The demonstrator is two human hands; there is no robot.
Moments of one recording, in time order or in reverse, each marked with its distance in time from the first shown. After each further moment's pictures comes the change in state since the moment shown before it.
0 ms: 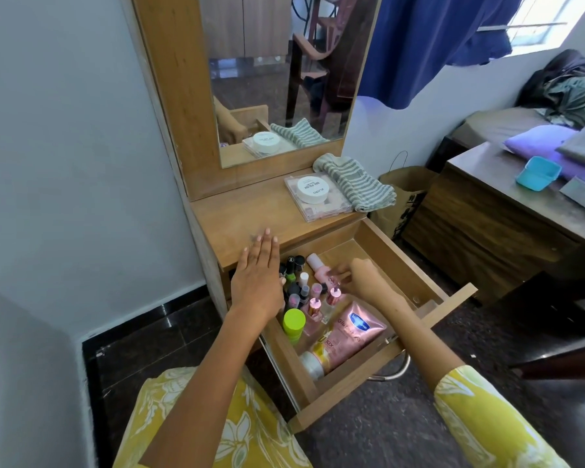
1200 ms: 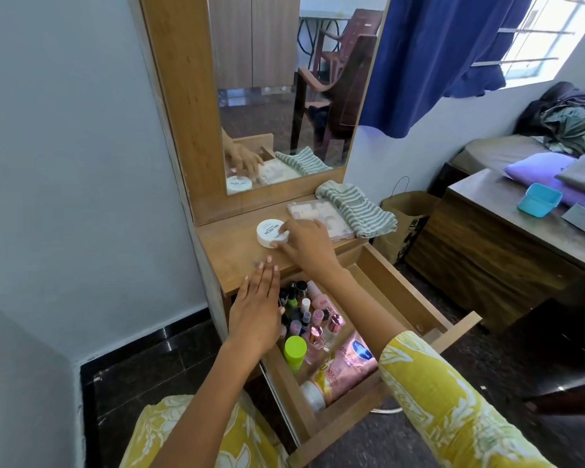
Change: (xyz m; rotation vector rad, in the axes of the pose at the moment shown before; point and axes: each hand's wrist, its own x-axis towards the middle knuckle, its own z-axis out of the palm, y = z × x) left_hand -0.007 -0.006 0.003 -0.047 0.047 0.033; right_hand 0.062 -0.112 -0.026 -0.072 0.505 -0.386
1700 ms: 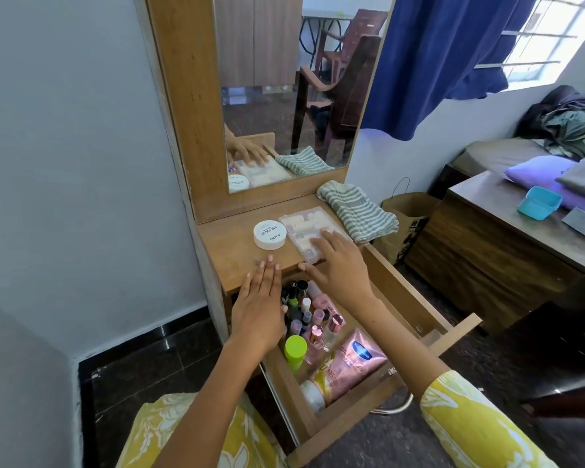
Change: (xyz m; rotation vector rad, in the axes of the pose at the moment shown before) left_hand 0.002 0.004 -0.002 0.035 -0.022 -0.030; right_hand -0.056 0.037 -0.012 -0.185 0.000 0.017
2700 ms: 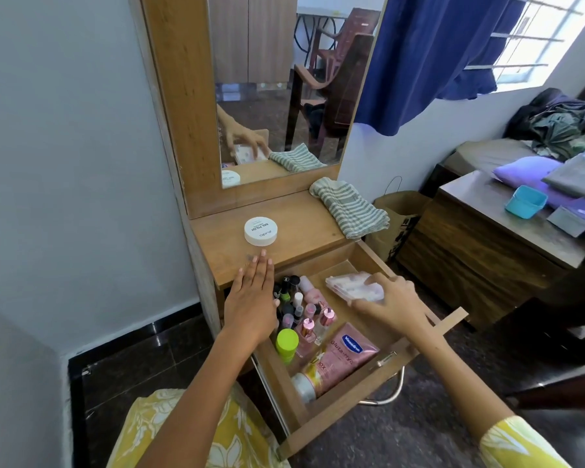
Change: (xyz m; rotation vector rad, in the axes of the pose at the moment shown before) left_hand 0.001 -0.001 0.000 -0.018 -0.033 0.005; right_hand -0.079 0.072 -0.039 0.039 -0.304 0.428
